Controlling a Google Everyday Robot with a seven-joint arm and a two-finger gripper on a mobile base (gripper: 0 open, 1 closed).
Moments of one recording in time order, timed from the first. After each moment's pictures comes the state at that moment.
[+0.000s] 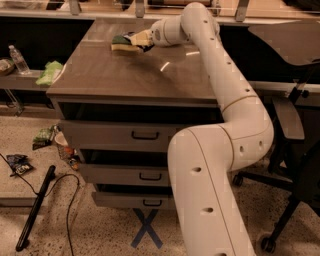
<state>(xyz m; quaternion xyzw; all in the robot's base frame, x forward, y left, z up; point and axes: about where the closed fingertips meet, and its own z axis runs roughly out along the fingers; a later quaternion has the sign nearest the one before) 0.926 0.047 0.885 -0.31 0.77 0.27 0.49</state>
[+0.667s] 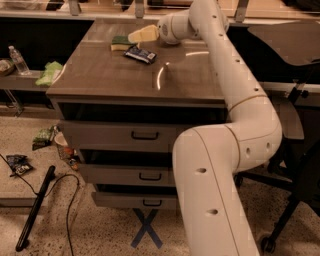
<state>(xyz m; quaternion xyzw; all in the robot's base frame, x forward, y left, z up) 0.923 0.023 0.908 -0.30 0.76 0.26 0.51</state>
